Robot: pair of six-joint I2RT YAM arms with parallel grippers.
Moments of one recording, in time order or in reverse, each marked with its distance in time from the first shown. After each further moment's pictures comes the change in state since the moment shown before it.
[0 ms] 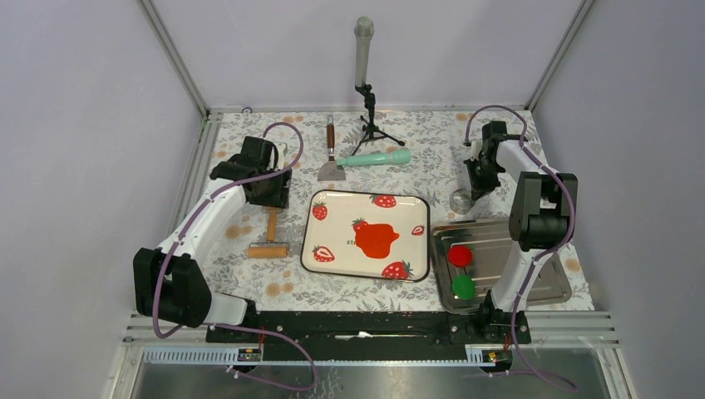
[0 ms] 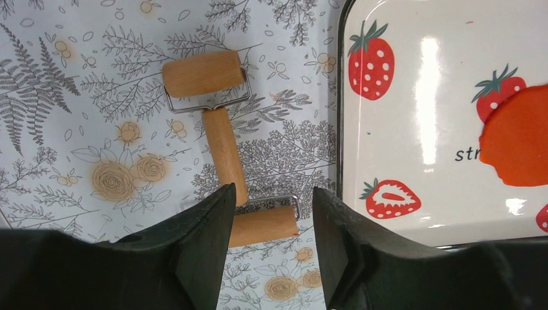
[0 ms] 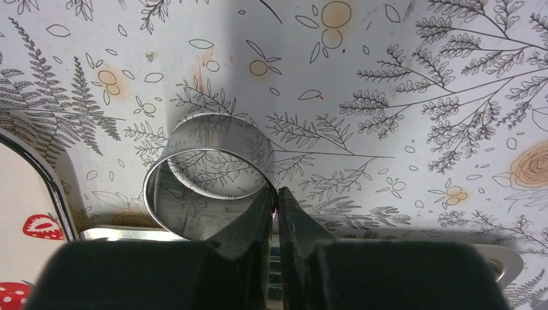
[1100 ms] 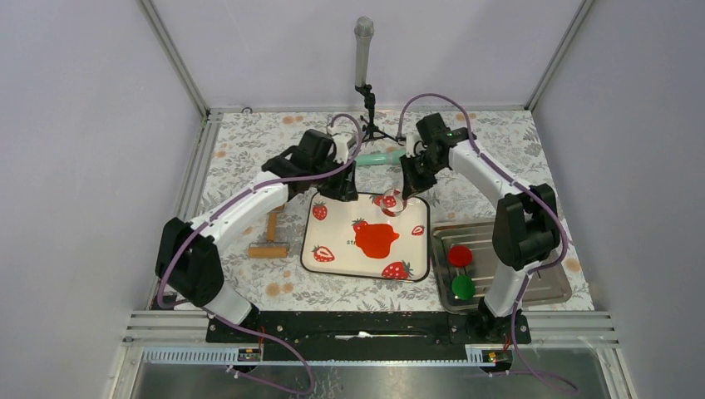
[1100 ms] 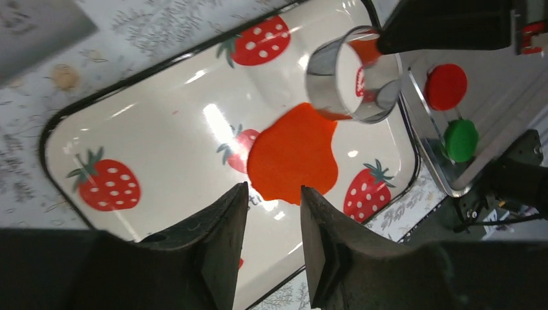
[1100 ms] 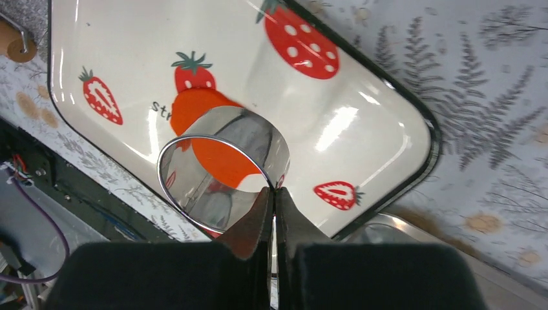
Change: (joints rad) left arm -0.345 0.159 0.153 0.266 0.243 -0.164; right arm 0.398 -0.118 0.086 -0.076 -0.319 0.206
